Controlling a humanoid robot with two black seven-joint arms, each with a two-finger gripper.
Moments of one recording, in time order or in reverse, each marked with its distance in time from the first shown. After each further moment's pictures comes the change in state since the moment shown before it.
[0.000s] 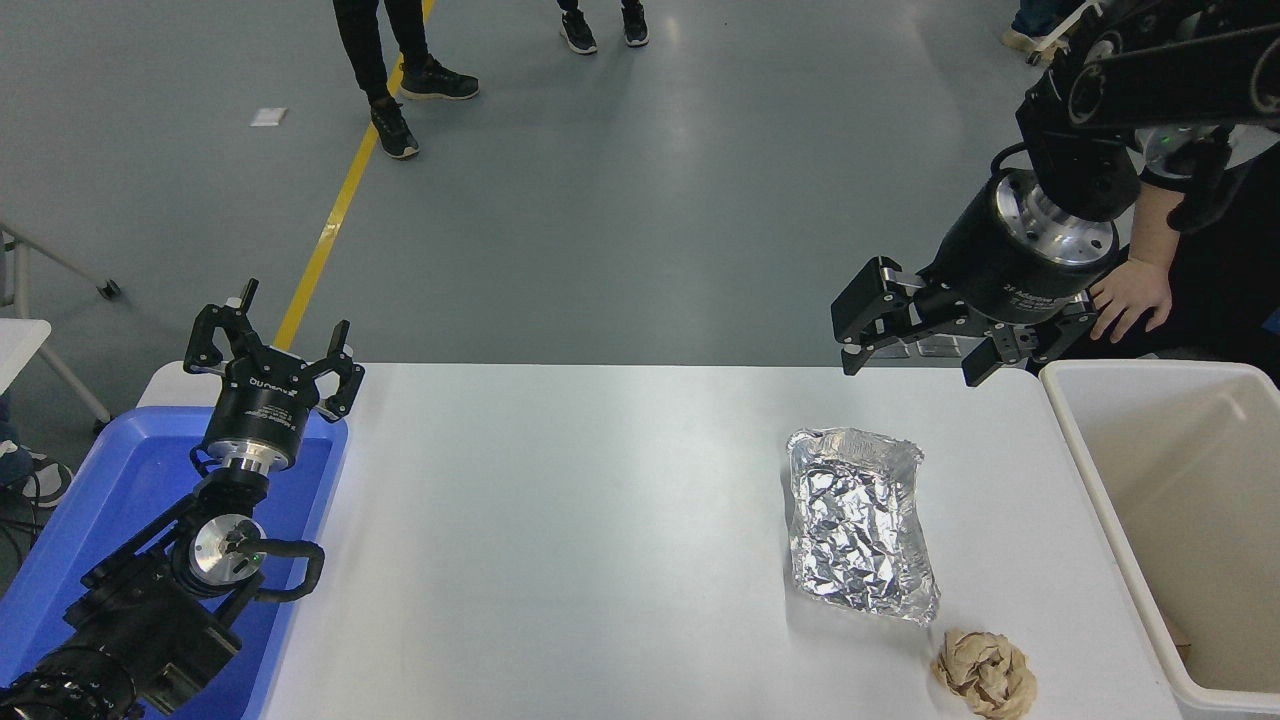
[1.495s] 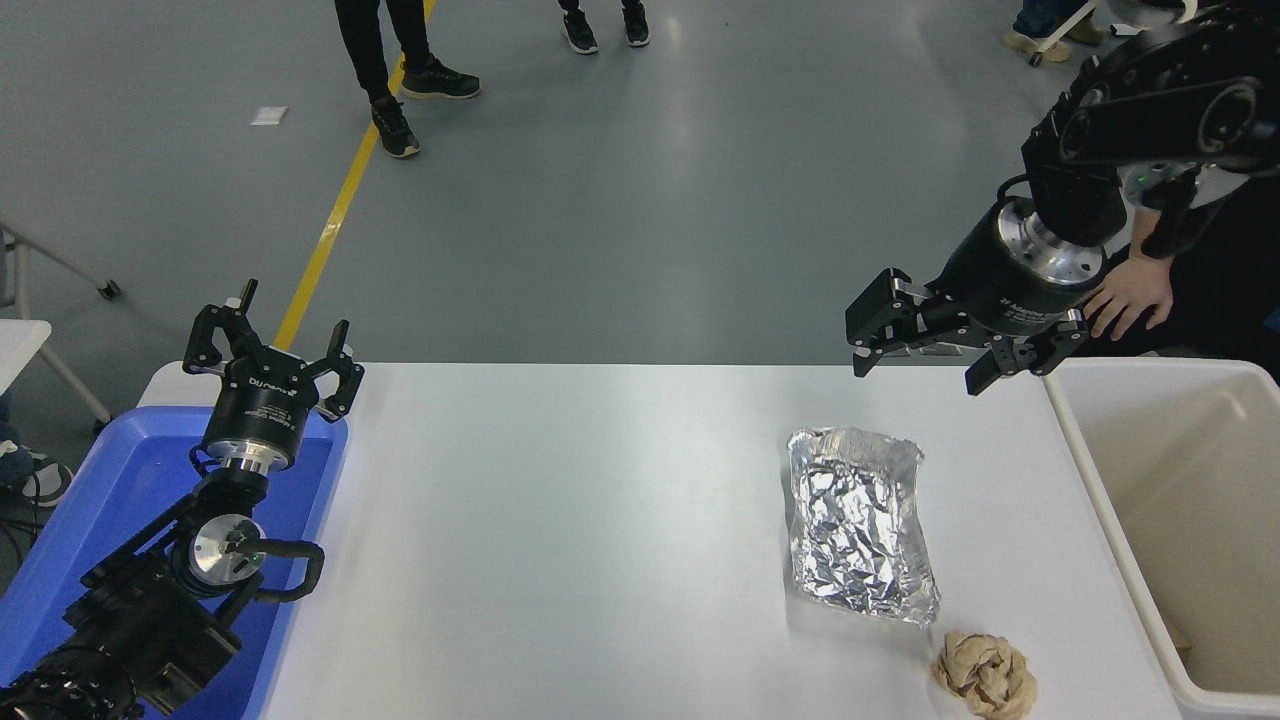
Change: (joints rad) left arm 0.000 0.000 -0.002 0.000 0.000 0.000 0.000; right arm -0.332 -0.001 -0.028 -0.145 -0.025 -0.243 -0.001
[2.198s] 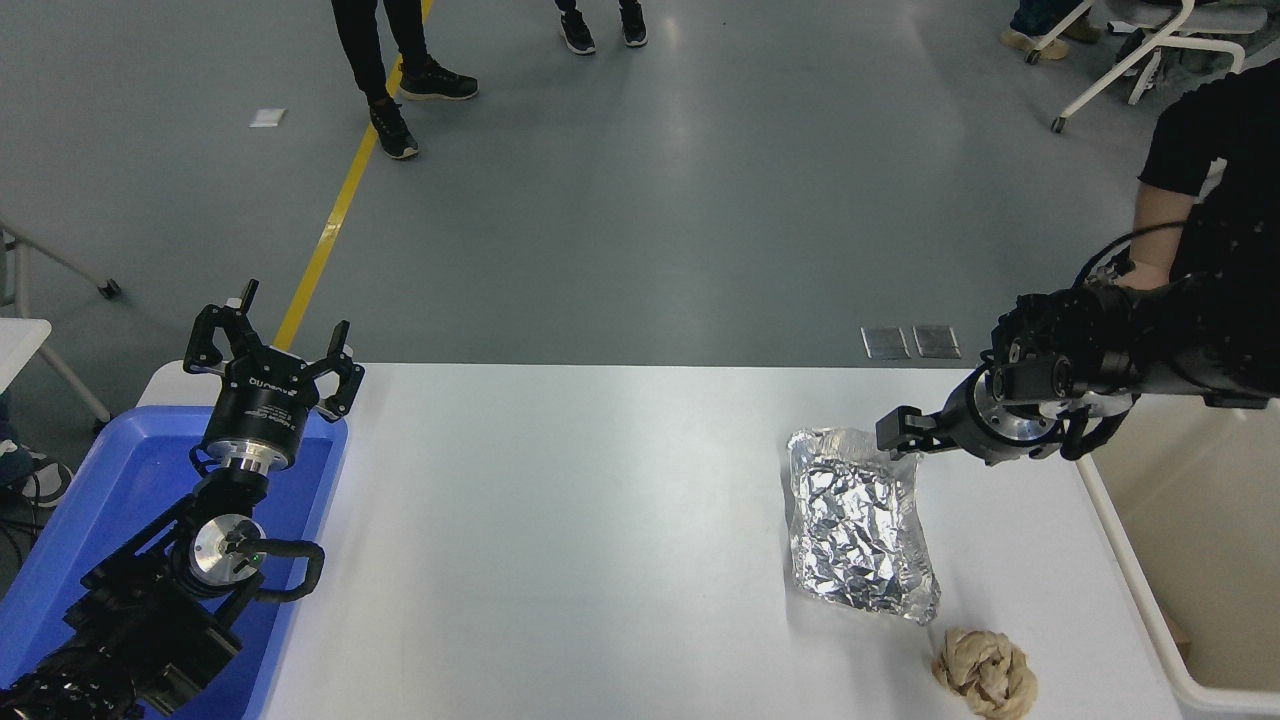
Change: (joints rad) left arm 0.001 0.000 0.000 0.000 0.000 0.000 0.000; right arm -0.486 0.064 -0.022 -0.232 -0.063 -0.335 0.001
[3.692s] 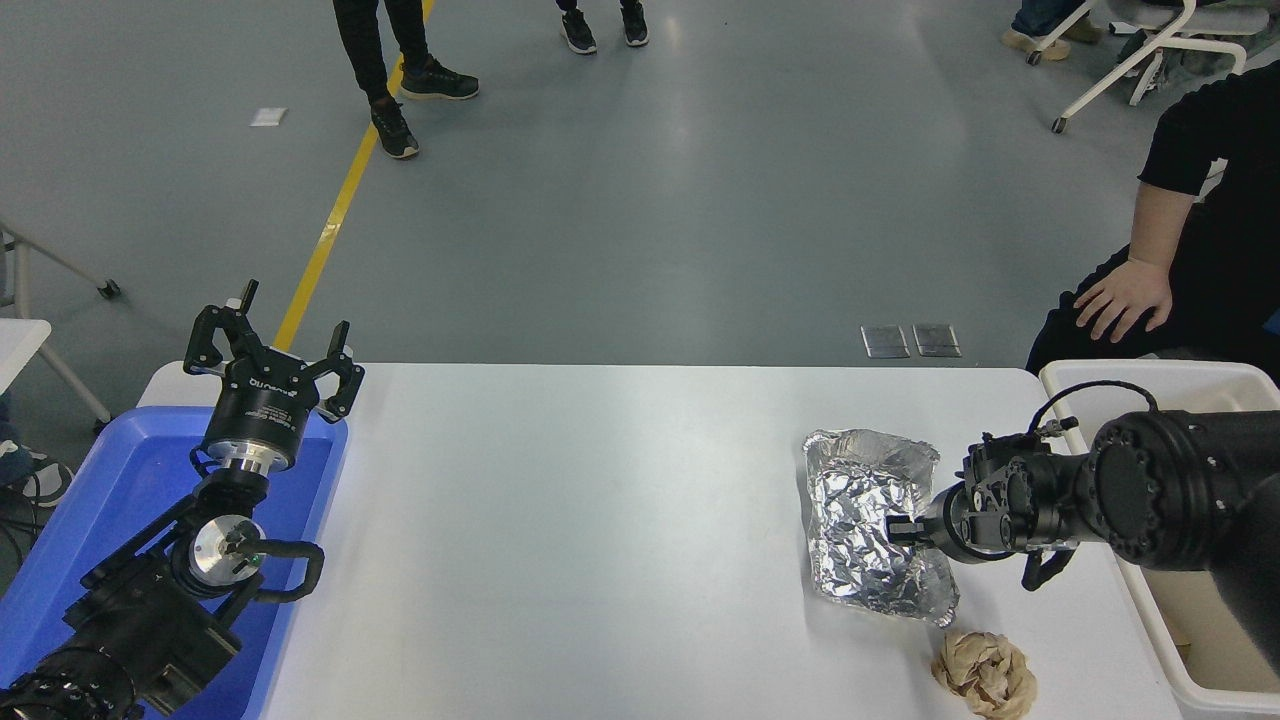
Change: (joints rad) left arm 0.000 0.000 0.000 0.000 0.000 -0.001 0.002; right arm -0.322 0.053 -0.005 -0.240 -0.046 -0.115 0.006
